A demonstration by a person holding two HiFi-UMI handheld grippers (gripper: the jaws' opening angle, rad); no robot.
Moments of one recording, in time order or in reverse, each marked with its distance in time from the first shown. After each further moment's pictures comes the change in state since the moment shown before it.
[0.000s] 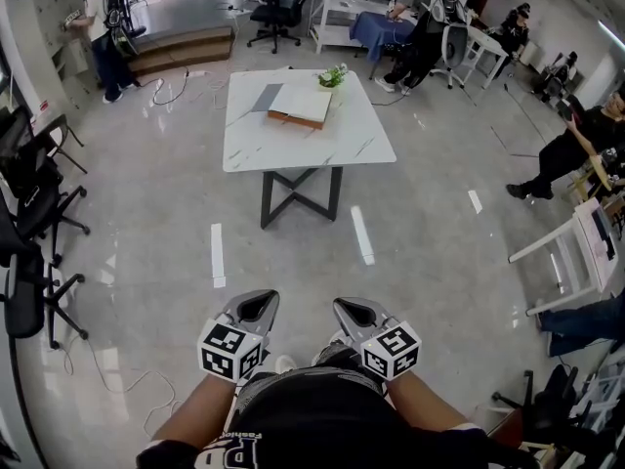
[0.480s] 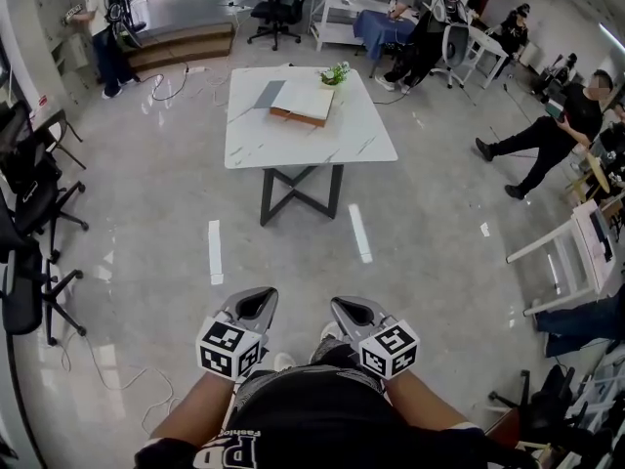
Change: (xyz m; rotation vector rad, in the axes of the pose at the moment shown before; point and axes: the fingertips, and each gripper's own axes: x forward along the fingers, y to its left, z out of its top) left arm -0.006 0.007 0.000 -0.005 -0.006 0.000; right arm 0.006 0.009 0.001 0.011 0.010 0.009
